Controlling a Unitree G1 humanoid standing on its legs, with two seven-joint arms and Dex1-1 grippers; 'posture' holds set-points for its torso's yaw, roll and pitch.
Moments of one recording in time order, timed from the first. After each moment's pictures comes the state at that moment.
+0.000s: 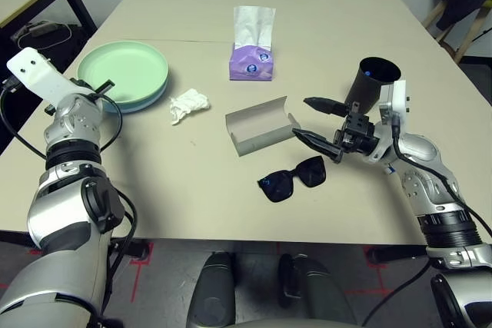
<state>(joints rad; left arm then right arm) -1.00 0.59 0.54 1.08 -0.32 0.18 0.16 -0.41 -0.42 0.00 0.08 0.46 0.07 1.03</state>
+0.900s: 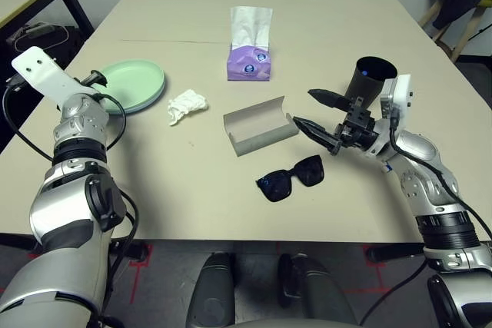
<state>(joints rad) -0.98 0.59 0.45 1.09 -0.30 0.14 0.14 -0.42 -0.38 -0.01 0.04 0.46 0.10 0.92</state>
